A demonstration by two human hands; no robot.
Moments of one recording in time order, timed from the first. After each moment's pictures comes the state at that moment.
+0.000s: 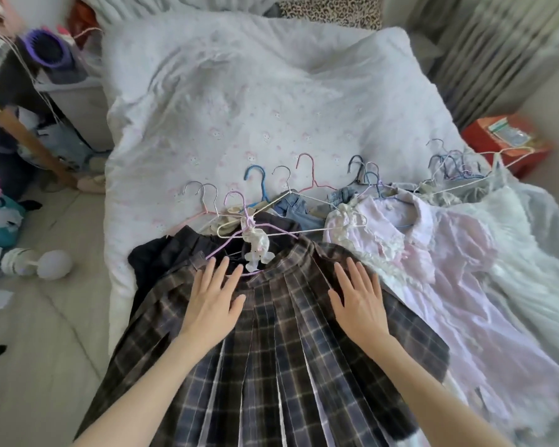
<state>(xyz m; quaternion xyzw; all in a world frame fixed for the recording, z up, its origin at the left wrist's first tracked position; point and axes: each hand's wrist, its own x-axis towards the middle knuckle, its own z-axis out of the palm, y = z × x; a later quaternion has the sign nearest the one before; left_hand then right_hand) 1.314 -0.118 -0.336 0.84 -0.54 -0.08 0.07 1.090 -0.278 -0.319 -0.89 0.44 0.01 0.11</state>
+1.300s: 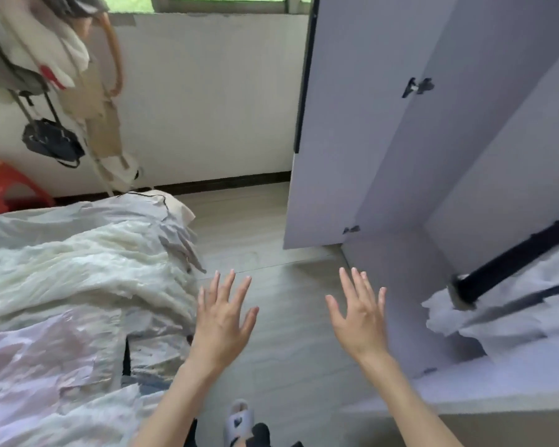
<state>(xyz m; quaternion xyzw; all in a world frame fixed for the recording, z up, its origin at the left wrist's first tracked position) 0.589 -0.112 -0.238 0.26 -0.95 -0.15 0.08 0.442 0.070 -0.234 -0.28 0.93 -0.22 0.00</state>
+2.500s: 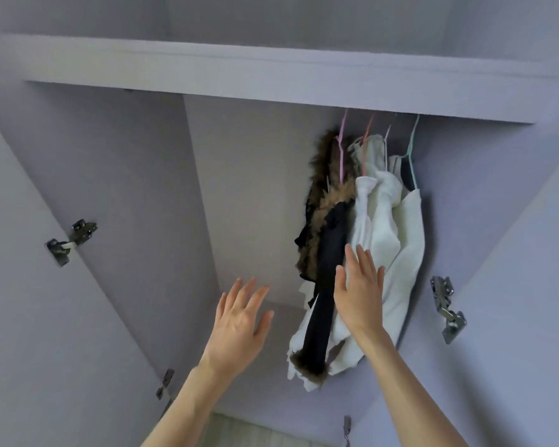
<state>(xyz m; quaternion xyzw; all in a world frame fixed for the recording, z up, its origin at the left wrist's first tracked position) 0.014 0.048 -0.164 -0.34 -0.91 -0.25 0.05 0.064 0.256 -0.142 0.25 0.91 -0.21 -0.27</state>
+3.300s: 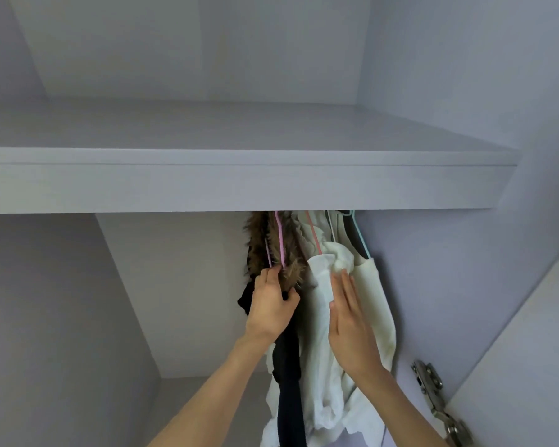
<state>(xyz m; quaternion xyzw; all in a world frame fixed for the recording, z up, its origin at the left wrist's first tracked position) -0.122 0.263 -0.083 -0.36 -0.82 -0.44 -0.04 -0.004 0.355 -0.125 0.24 0.90 -0.17 -0.33</state>
